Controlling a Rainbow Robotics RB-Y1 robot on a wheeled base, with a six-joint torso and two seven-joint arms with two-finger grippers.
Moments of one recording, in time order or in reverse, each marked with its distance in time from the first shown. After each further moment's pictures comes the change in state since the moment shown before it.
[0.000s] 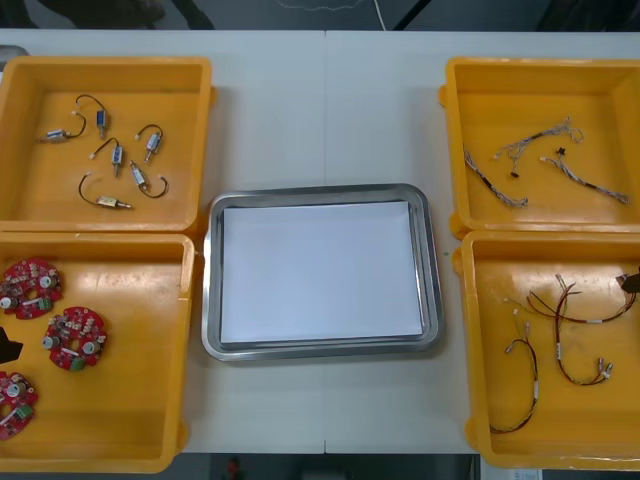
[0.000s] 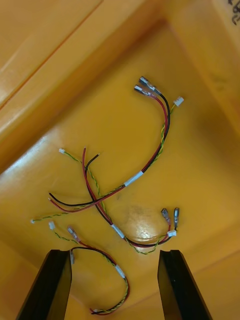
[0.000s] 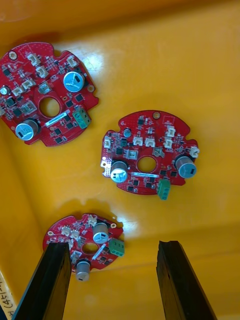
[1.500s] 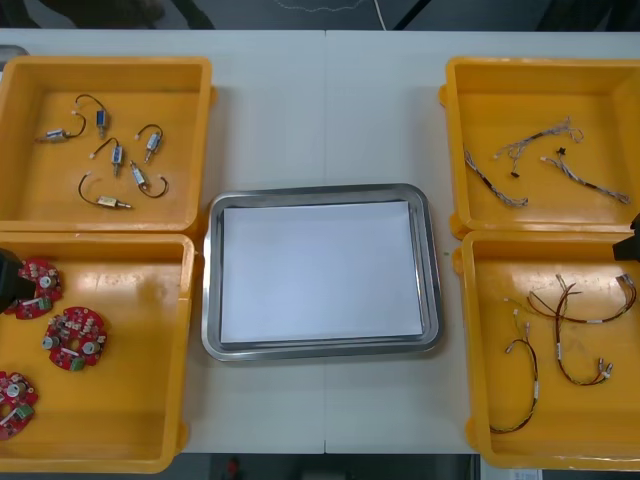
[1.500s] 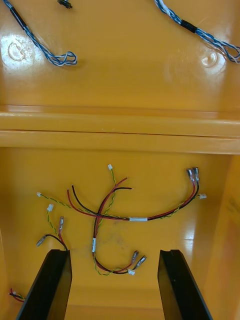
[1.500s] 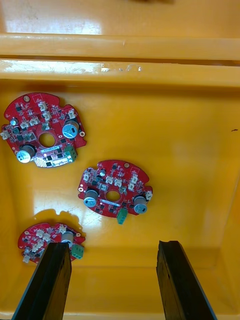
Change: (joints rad) right arm -0.136 -0.132 0.110 -0.016 -0.068 0.000 0.545; left arm -0.448 -0.110 0.004 0.025 0.010 0.486 0.270
